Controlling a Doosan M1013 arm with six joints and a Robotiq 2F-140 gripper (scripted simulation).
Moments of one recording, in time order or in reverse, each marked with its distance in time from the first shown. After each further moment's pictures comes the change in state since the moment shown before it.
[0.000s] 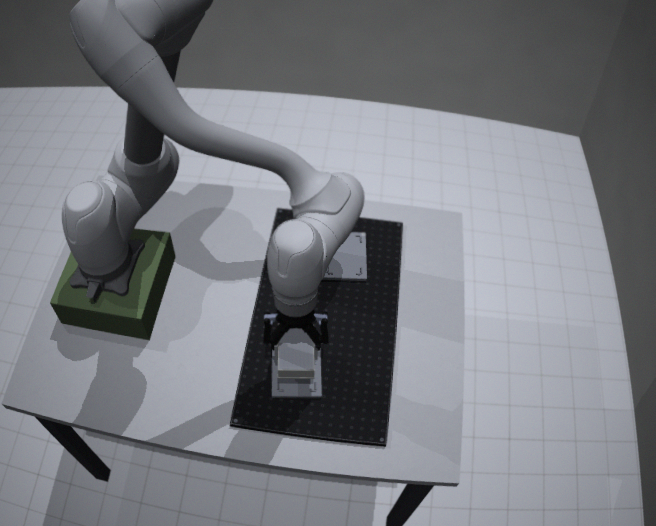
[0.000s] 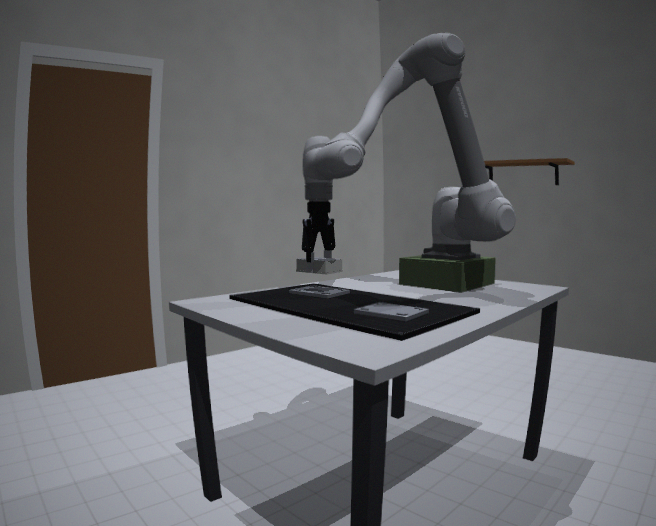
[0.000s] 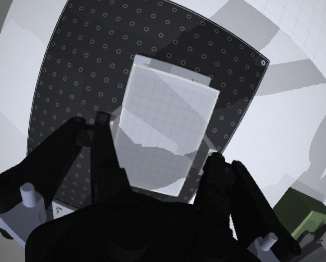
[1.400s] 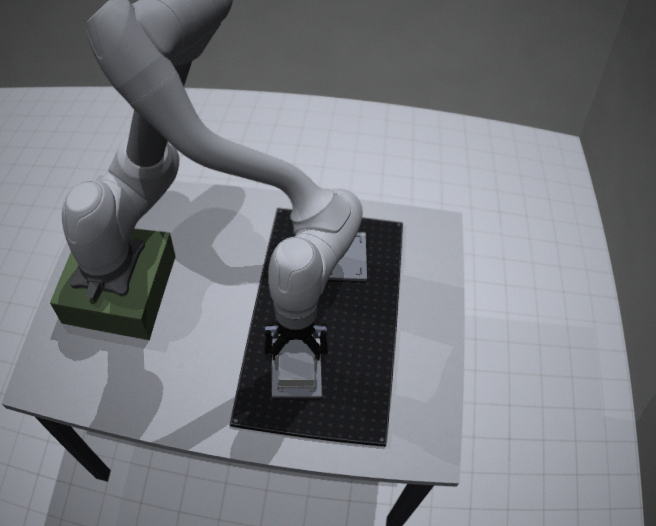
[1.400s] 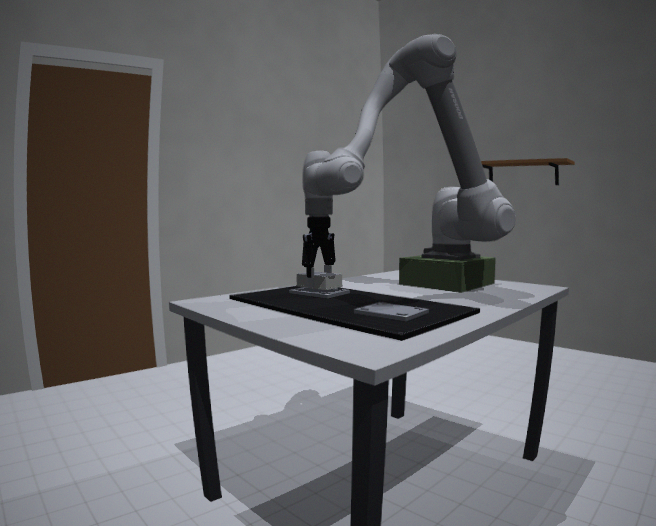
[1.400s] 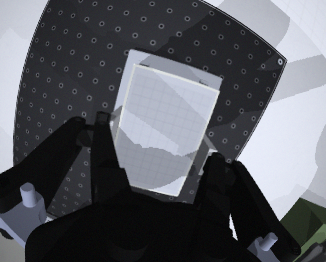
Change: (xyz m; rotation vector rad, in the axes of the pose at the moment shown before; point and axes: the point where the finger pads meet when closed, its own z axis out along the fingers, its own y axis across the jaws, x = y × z) arm 0.000 0.000 0.049 0.000 0.000 0.000
